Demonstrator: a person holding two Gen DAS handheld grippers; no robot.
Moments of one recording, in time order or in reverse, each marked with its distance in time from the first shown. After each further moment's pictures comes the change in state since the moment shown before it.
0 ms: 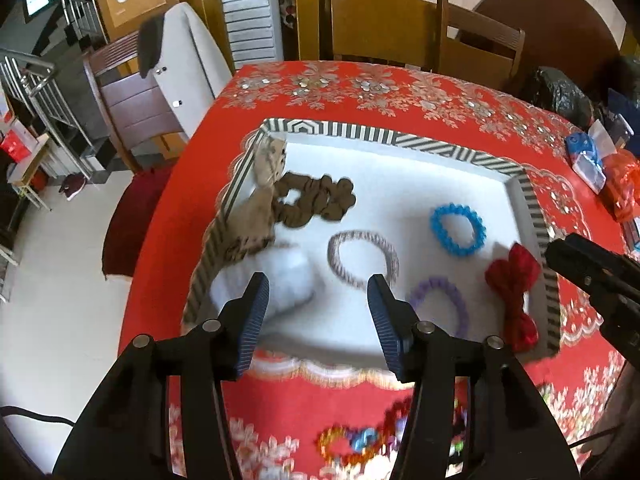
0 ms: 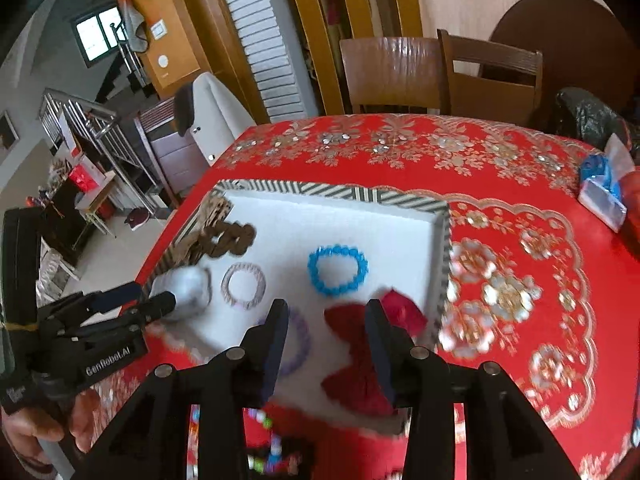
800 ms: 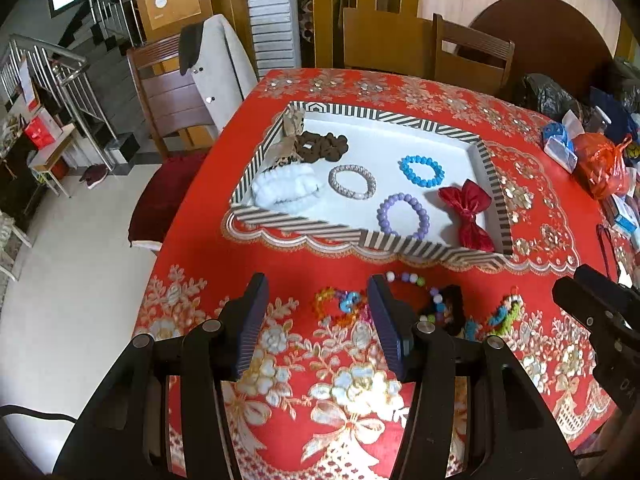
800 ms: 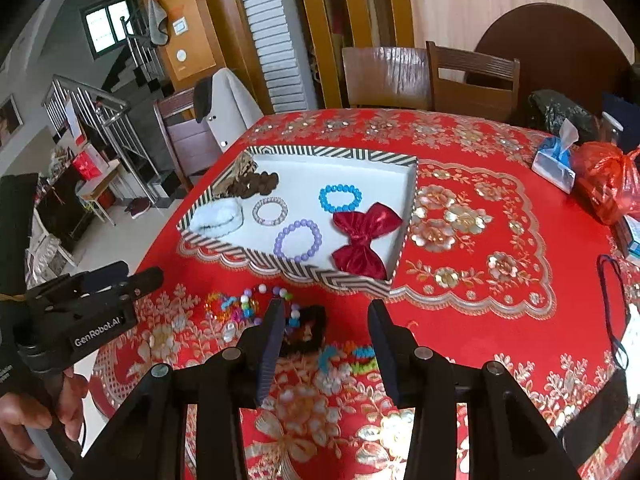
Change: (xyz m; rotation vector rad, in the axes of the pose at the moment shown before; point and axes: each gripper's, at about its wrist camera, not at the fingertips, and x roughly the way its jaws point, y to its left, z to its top) left arm -0.100 -0.016 -0.101 -0.044 -0.062 0.042; right arm -0.095 0.018 -0.097 -0.030 -0.016 -0.039
